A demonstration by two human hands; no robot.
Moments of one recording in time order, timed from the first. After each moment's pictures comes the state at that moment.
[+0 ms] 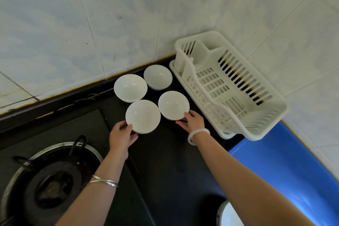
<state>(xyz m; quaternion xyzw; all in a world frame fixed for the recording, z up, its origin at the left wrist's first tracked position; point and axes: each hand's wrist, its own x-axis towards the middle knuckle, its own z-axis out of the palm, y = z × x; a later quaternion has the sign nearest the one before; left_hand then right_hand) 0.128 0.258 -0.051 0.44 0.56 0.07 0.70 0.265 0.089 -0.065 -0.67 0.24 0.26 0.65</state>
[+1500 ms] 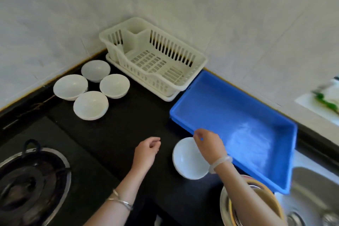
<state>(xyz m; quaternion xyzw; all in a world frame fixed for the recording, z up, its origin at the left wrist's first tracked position) 0.051 0.044 -0.025 0.77 0.24 -0.16 0.56 0.080 -0.151 0.015 -0.96 0.07 0.15 0.22</state>
